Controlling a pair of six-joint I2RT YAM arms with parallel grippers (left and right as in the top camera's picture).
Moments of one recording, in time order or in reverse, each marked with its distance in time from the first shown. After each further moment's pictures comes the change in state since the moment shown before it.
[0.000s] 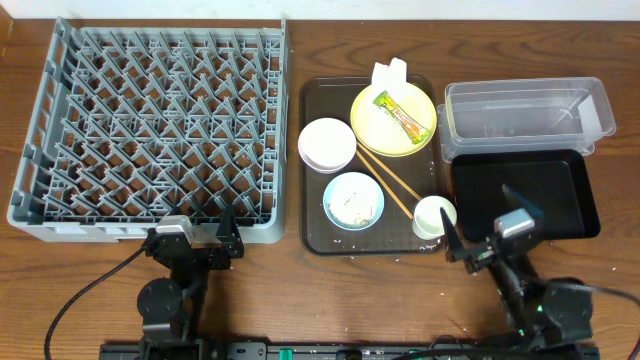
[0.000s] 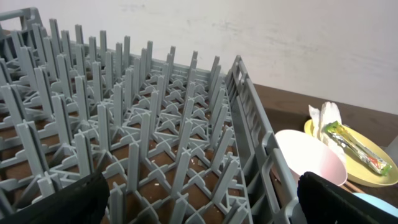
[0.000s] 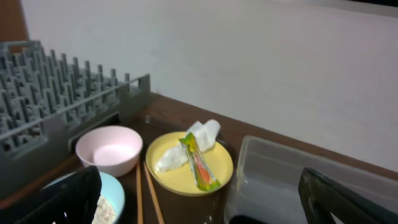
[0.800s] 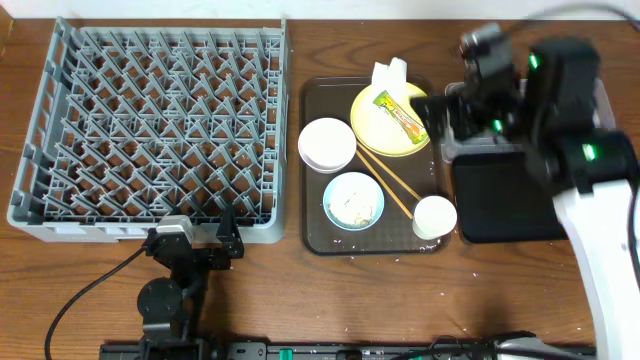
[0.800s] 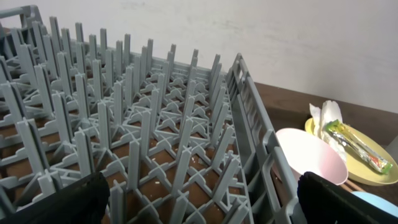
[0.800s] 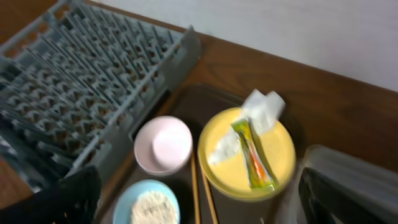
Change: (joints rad) left arm 0.000 0.001 0.000 -0.006 0.000 0.000; right arm 0.000 1.201 1.213 -0.609 -0.221 0.059
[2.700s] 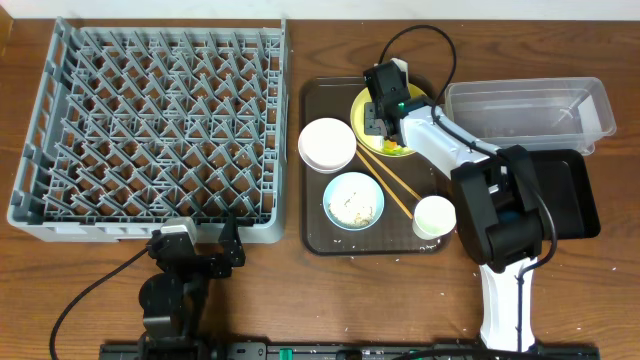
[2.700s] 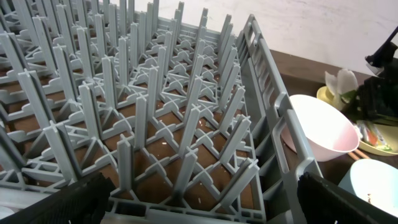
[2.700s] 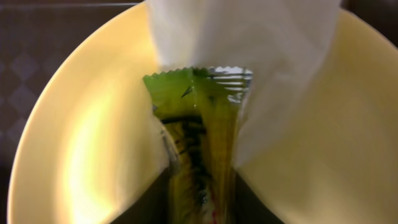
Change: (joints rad) left arm 0.000 0.004 0.037 -0.182 0.000 0.000; right arm 0.233 0.794 0.045 0.317 0.636 0.437
